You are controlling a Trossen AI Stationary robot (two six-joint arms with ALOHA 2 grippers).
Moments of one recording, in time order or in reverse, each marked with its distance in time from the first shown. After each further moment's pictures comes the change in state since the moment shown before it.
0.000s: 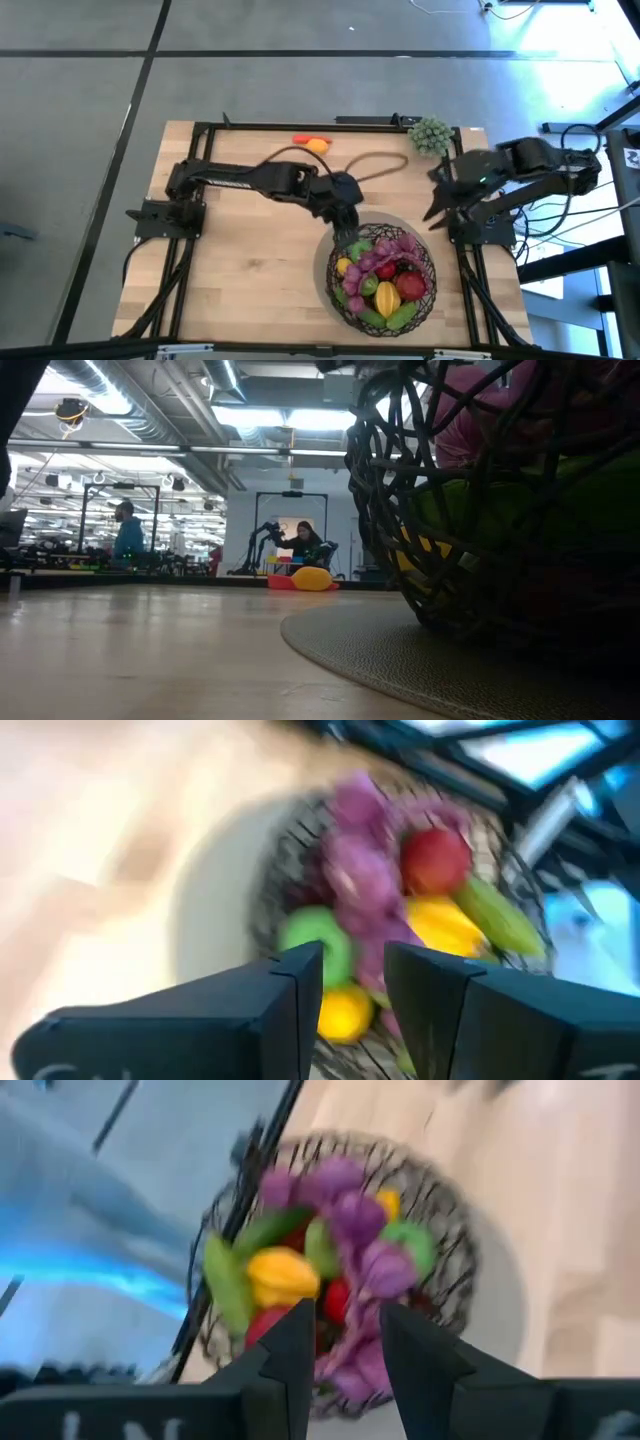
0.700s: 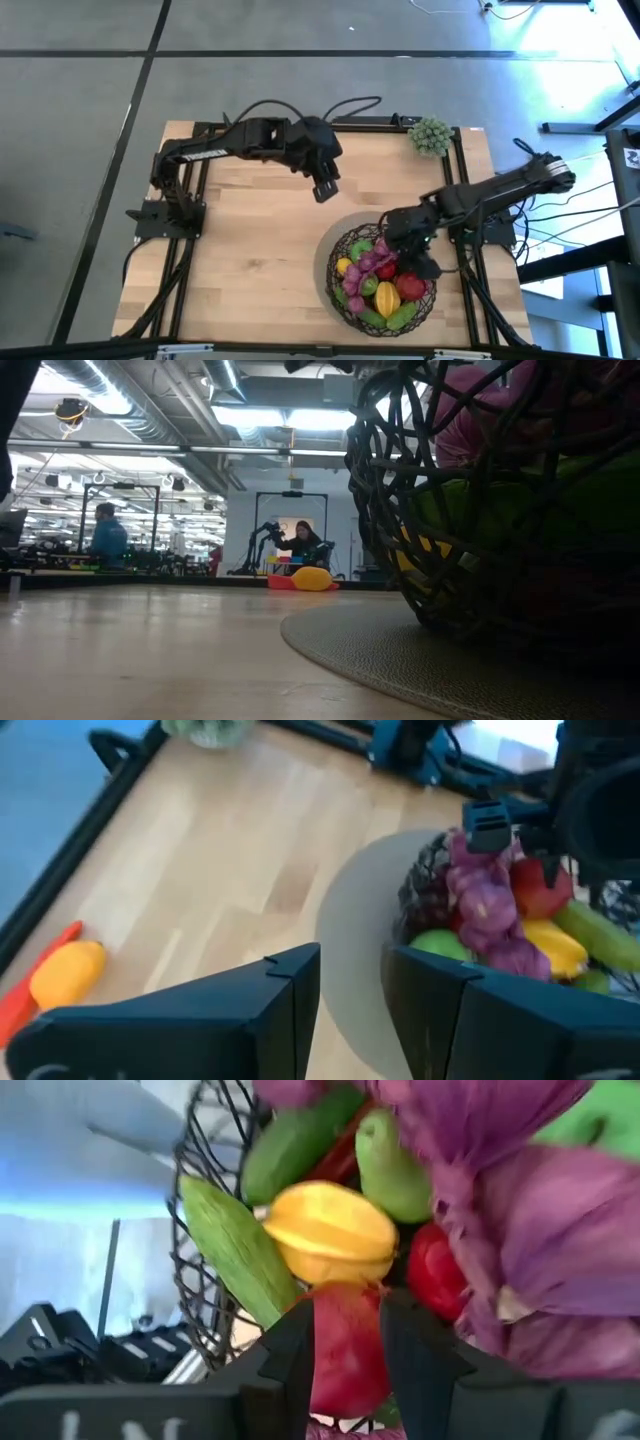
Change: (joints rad) left arm 0.190 -0.153 0.000 -0.145 -0.040 0.230; right arm 0.116 0.267 -0.393 0.394 -0.180 0.213
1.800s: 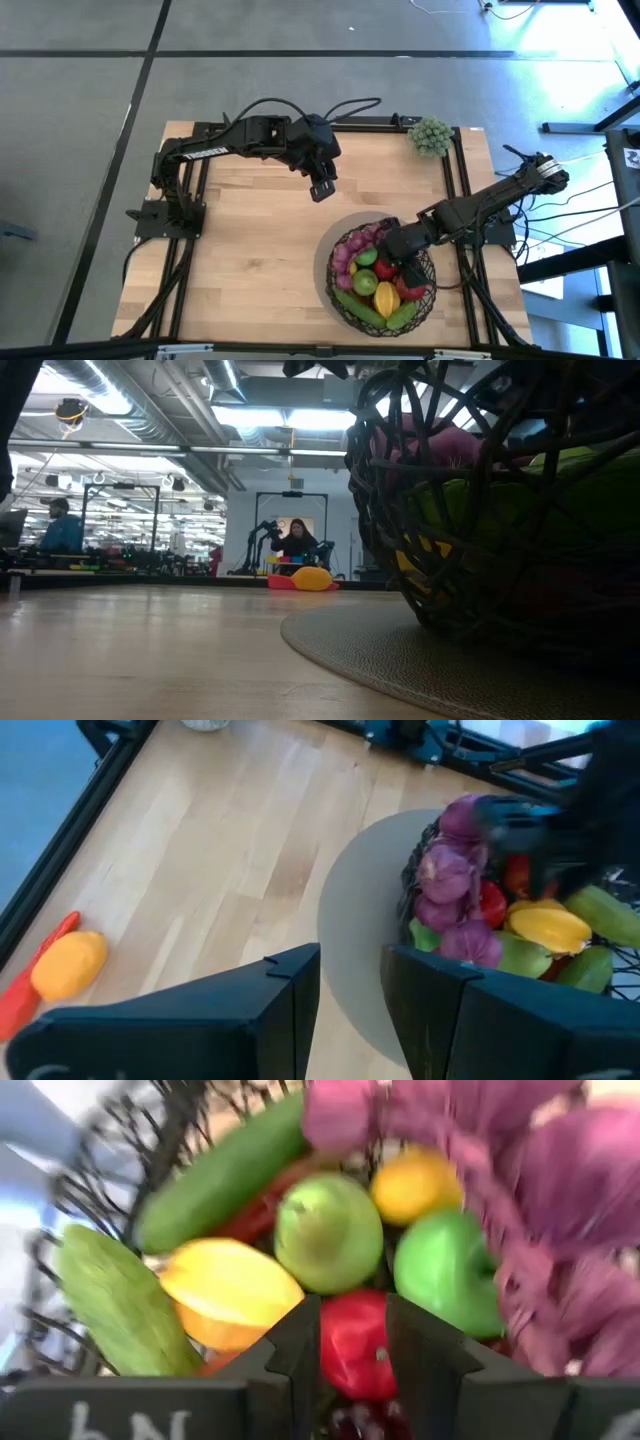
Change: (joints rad) left arm 0.026 0.002 0.000 -0.037 0.038 0.033; right arm 0.120 0.070 0.031 0.094 0.376 -0.083
